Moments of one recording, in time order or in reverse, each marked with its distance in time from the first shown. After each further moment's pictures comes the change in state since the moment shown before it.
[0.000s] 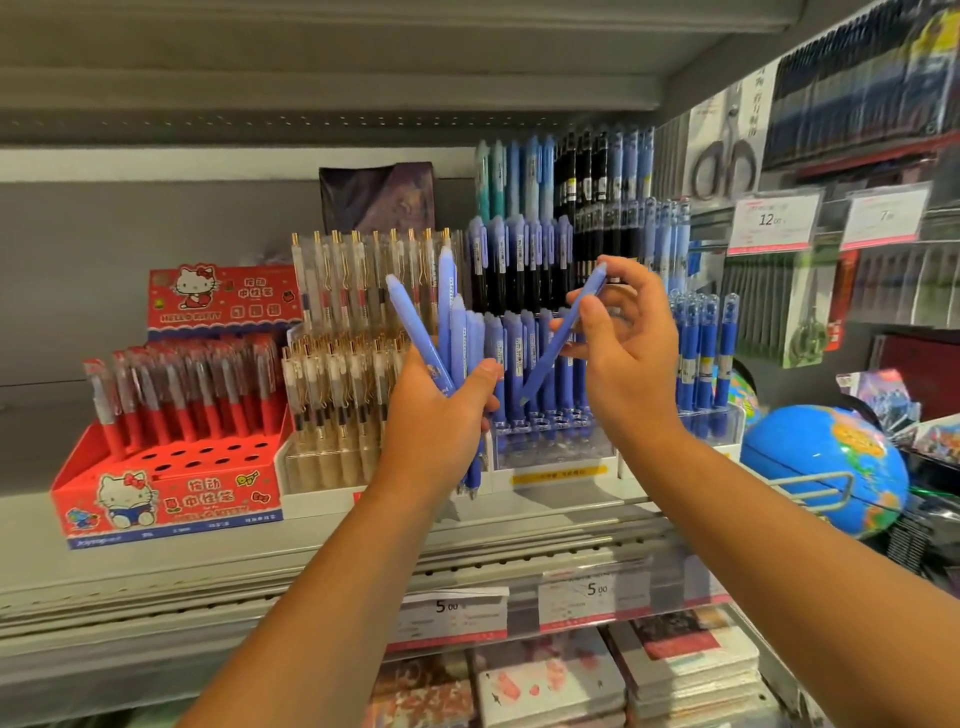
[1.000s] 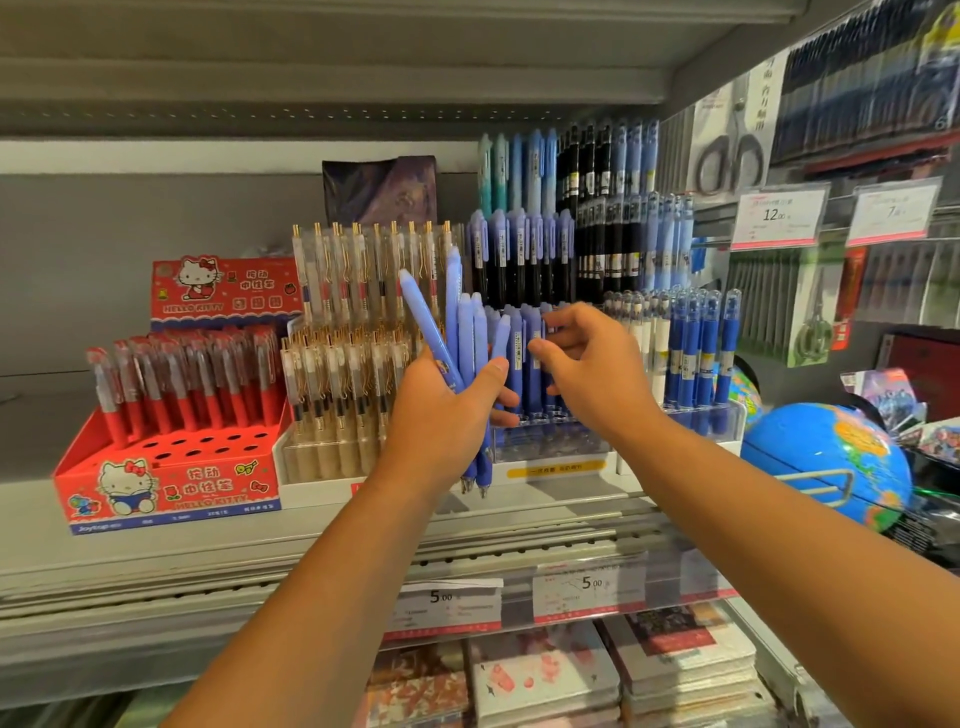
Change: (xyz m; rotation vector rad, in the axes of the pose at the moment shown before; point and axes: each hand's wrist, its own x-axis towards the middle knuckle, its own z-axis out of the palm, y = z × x) left_hand -0.001 0.001 0.005 -0.019 -0.079 -0.033; right_hand 0.006 0.027 -0.001 -0.459 -0.226 0.155
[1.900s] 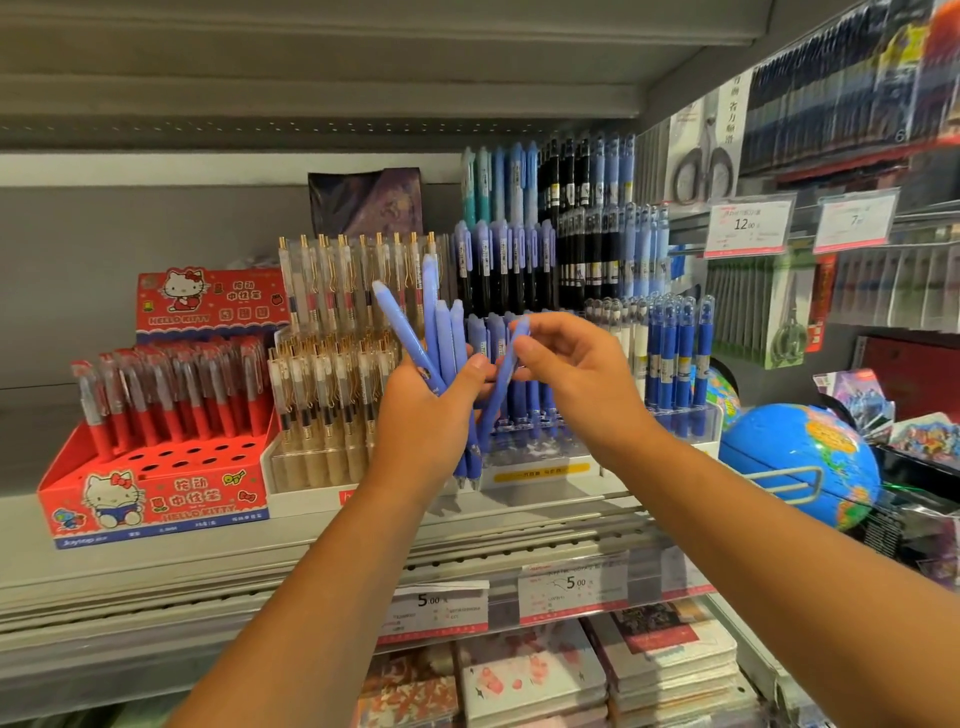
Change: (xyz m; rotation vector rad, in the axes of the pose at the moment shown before) left_hand 0.002 -0.006 0.003 -0.068 0.069 0.042; right_hand -0.022 -0.028 -0.009 0.485 -0.122 -0.022
